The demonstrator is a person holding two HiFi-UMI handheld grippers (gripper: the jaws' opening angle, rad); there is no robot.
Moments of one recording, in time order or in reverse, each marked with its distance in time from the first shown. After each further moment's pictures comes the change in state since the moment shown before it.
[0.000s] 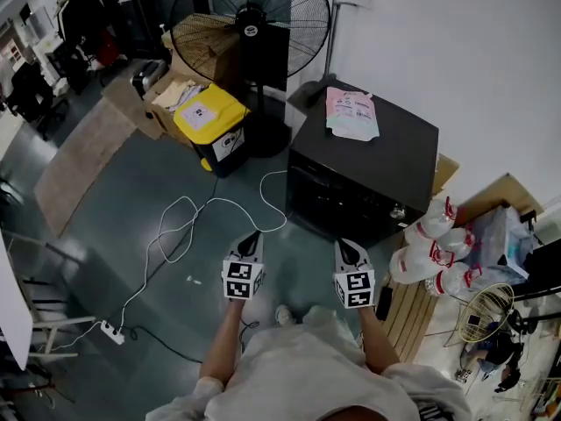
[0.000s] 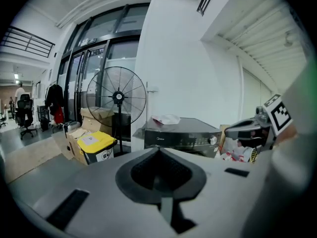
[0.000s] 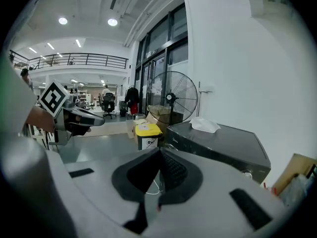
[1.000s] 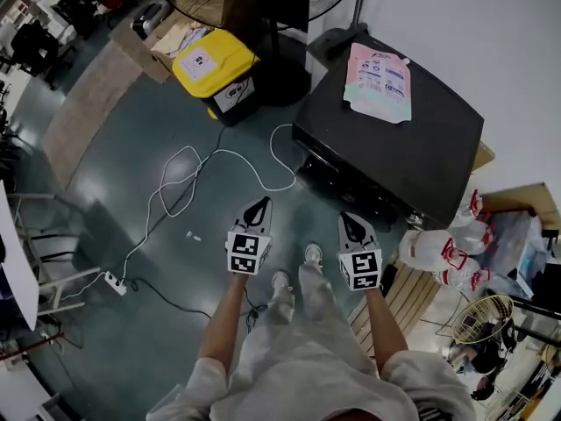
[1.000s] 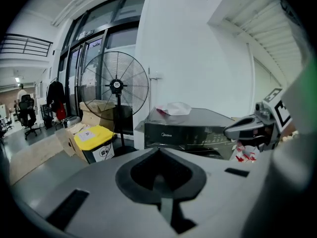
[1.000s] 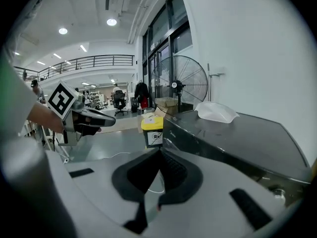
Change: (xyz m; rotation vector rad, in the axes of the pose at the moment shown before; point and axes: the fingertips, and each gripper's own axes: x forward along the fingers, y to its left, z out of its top) left arm 0.154 0.004 -0.005 0.009 0.102 0.064; right arm 0.127 -0.078 -0.026 0.008 0.068 0.188
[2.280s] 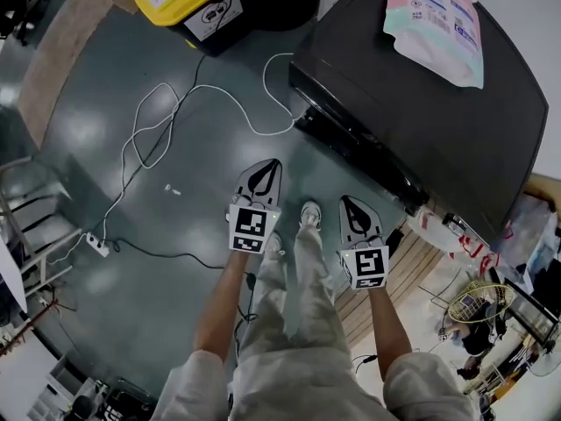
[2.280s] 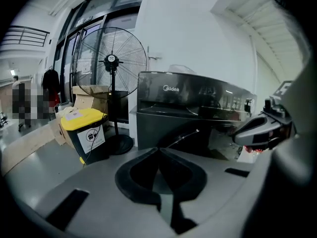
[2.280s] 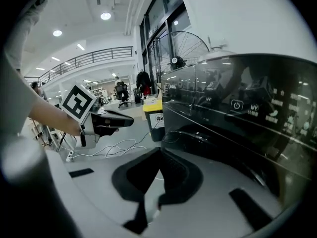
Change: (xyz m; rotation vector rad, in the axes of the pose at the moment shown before) left arm 0.160 0.000 -0.134 -0.021 0.065 -0.032; right arm 0.111 -0.012 -0.149 0.041 0.117 0.087
